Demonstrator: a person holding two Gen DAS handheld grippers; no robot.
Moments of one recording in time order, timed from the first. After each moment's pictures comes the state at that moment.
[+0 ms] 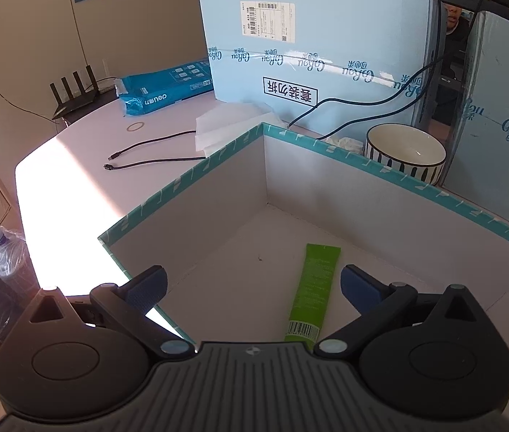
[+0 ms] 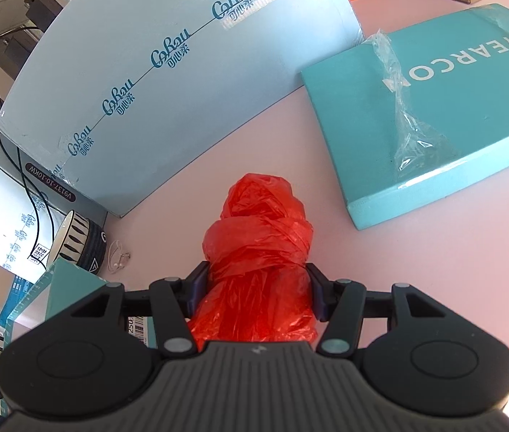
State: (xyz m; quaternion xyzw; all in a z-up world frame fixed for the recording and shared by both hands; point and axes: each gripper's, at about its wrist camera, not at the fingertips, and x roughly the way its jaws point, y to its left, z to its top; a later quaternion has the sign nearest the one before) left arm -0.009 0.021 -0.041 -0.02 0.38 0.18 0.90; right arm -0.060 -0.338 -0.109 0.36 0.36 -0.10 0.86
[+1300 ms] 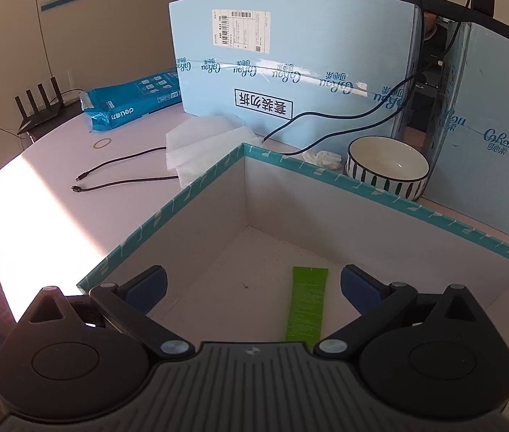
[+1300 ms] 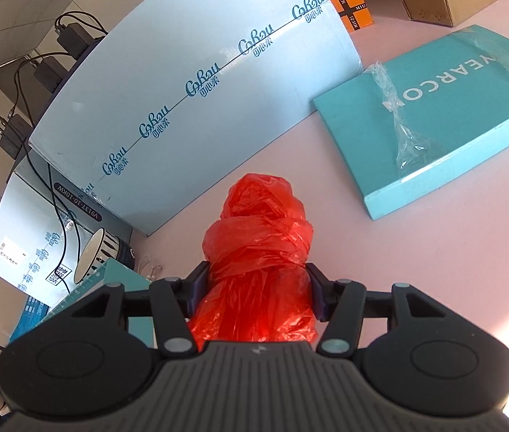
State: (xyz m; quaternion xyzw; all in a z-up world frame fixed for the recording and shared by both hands) left arm 0.009 0.045 -0.037 -0.02 0.38 0.12 0.92; right arm -0.092 -0.303 -0.079 0.37 0.30 -0.13 0.87
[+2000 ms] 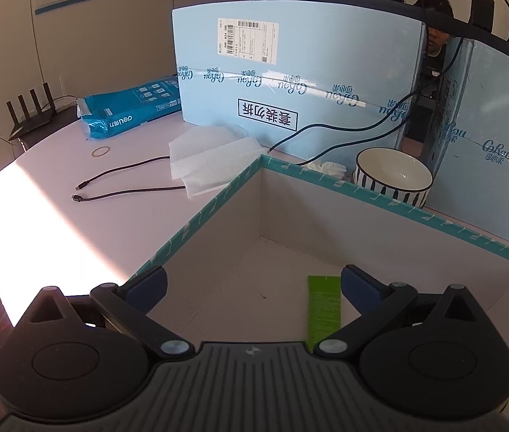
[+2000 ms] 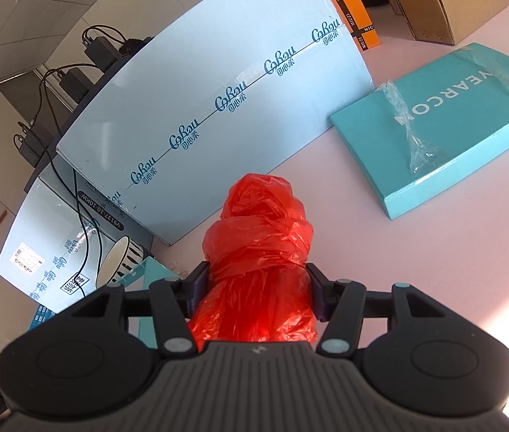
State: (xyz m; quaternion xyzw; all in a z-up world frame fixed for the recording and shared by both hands) left arm 0.002 0.076 -0.032 -0.03 0.36 0.10 0.93; right arm -0.104 -0.272 -0.056 0.37 0.26 -0.13 0.88
